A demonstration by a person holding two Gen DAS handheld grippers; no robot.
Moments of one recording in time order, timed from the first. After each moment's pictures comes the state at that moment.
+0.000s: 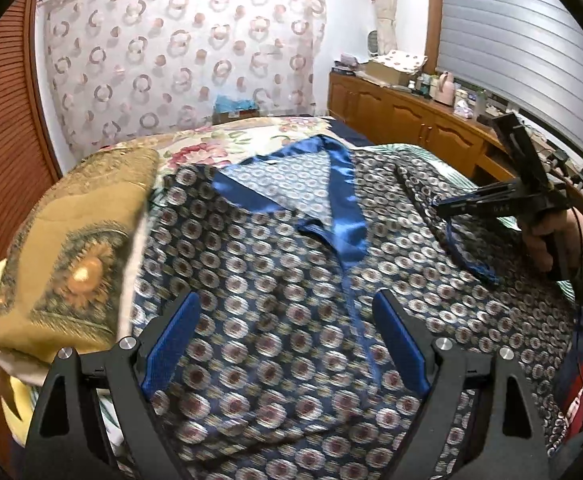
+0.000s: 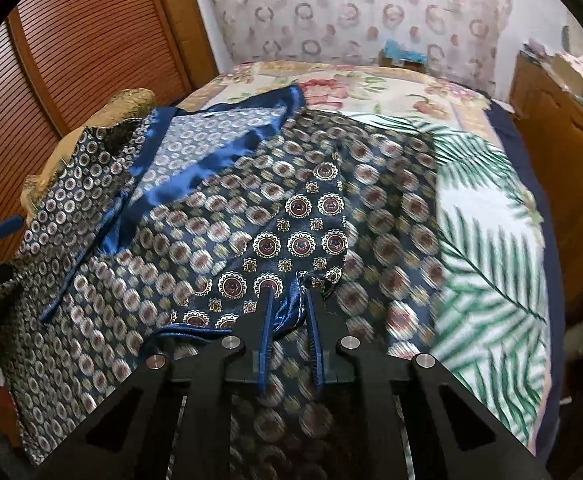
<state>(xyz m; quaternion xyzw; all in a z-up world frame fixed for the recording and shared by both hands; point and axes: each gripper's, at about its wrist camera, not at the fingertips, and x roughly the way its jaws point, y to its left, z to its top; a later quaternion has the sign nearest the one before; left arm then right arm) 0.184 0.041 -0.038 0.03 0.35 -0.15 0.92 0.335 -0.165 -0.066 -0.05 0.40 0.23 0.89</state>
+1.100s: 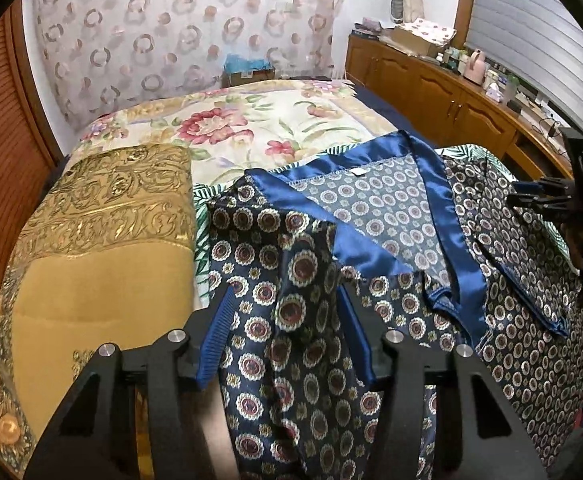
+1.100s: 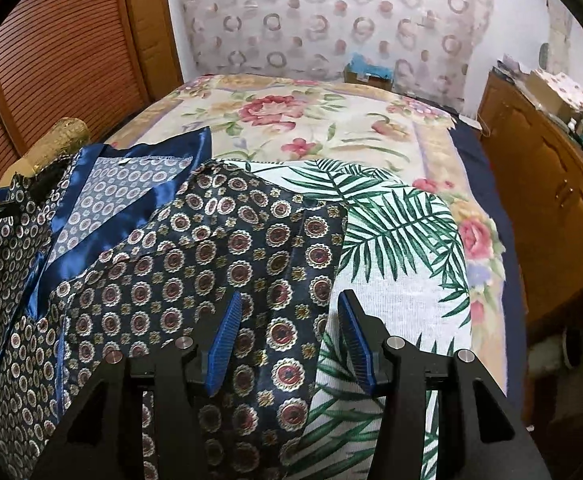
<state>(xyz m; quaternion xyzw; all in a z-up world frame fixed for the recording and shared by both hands) 0.329 0.086 -0.051 0.04 0.42 -0.15 0.89 0.417 -0.177 -0.068 -0.08 0.38 0.16 0.91</state>
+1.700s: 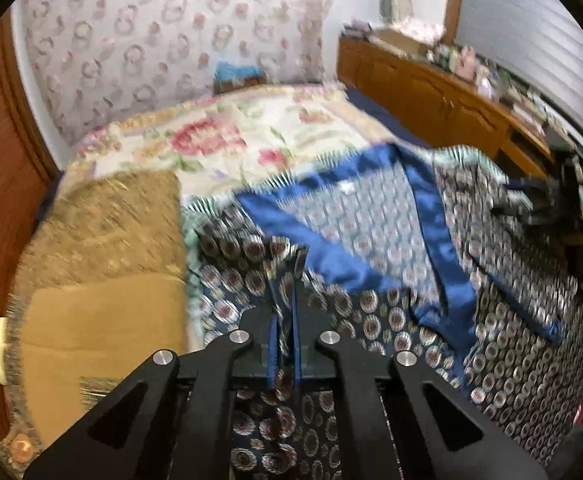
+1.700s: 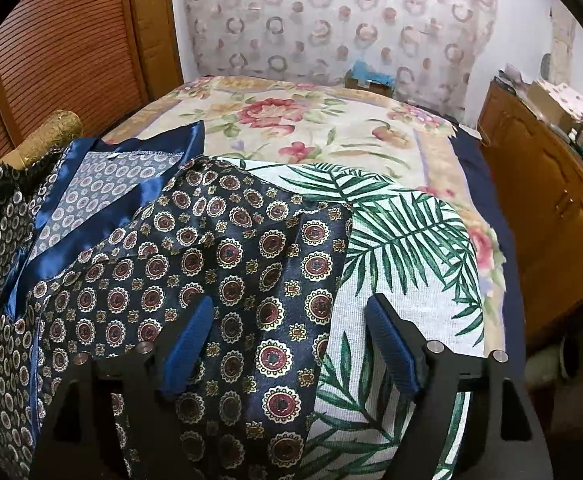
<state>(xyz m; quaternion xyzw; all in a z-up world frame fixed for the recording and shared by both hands) 0.330 0.083 -0.025 0.05 0.40 -0.15 0.90 0.426 -0.179 -0.078 -0.10 0.36 0.16 0.91</state>
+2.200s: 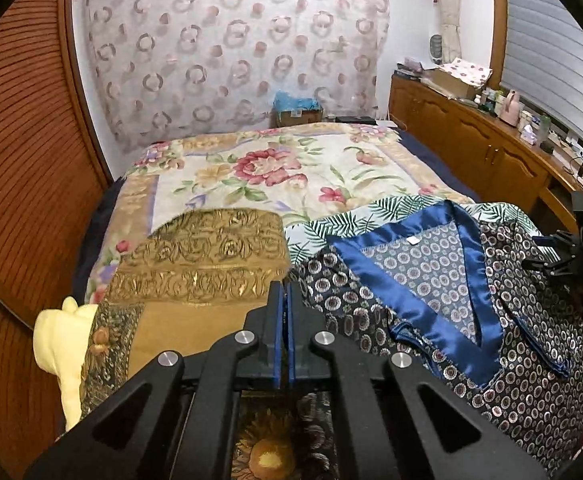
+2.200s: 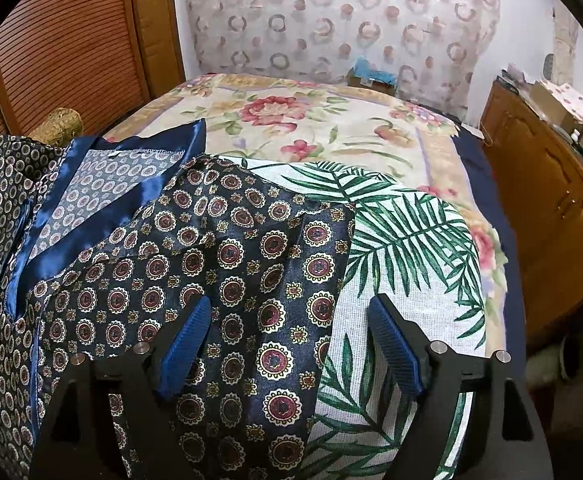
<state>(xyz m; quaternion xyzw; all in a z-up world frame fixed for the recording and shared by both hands) 0.320 0.143 0.006 0.03 0.36 -0.07 0.93 0.430 -0.178 -0.077 -0.10 0.37 0.16 0.91</state>
